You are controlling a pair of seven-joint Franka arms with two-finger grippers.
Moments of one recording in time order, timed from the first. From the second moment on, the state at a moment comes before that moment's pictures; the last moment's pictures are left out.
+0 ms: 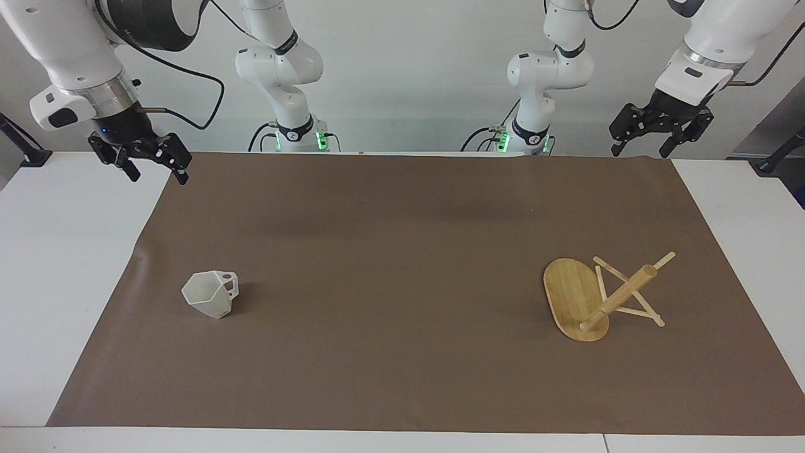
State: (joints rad) left arm -0.03 -0.07 -0.04 -1.55 -0.02 1.48 0.02; right arm 0.04 0.02 -0.21 -1.56 0.01 1.63 -0.08
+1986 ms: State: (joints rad) left arm -0.03 -0.07 -0.04 -1.55 -0.02 1.48 0.02; right arm -0.02 0.29 -0.18 -1.72 0.06 2.20 -0.35
